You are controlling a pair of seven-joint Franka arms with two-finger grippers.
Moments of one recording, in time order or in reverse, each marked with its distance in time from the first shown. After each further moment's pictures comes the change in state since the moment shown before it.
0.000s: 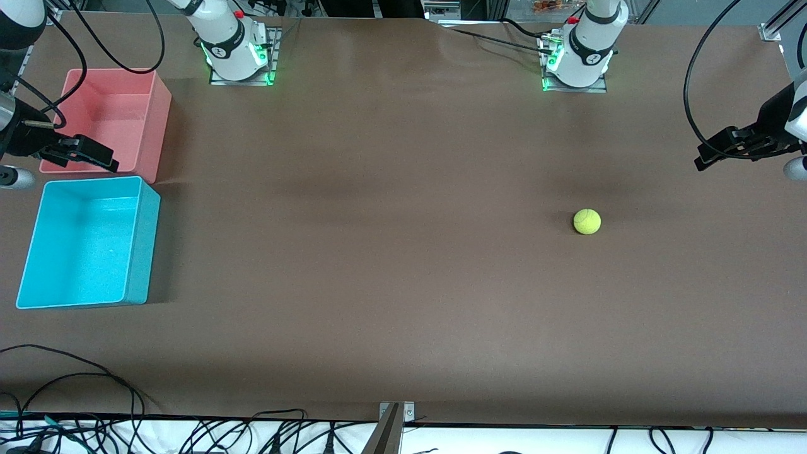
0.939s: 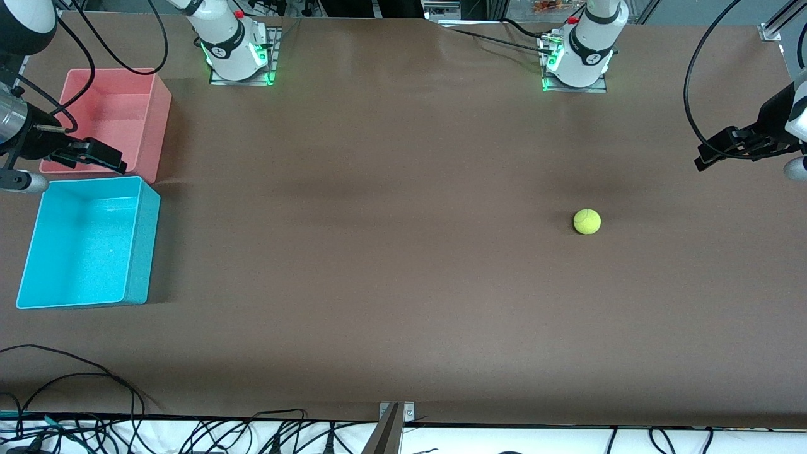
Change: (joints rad) left arm 0.000 0.000 0.000 0.000 0.000 0.000 0.000; right arm 0.010 0.012 0.008 -0.001 0.000 -0.006 0.018
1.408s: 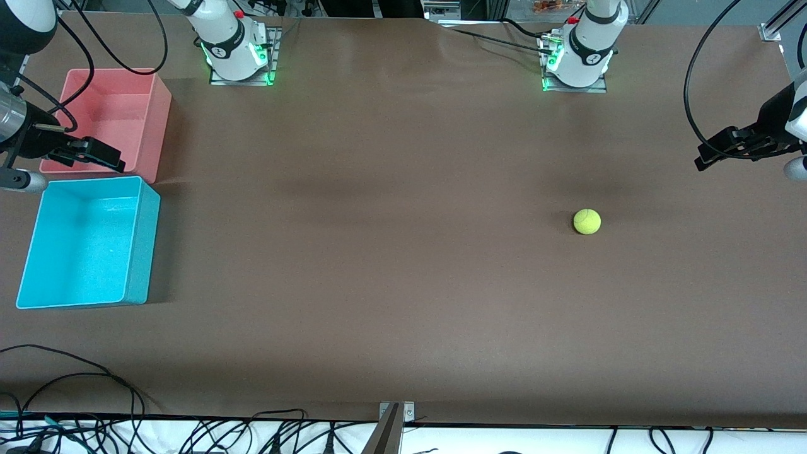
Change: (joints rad) left arm 0.000 0.000 0.000 0.000 0.000 0.000 0.000; right arm 0.001 -0.001 -0.002 0.011 -0.015 -0.011 0.005
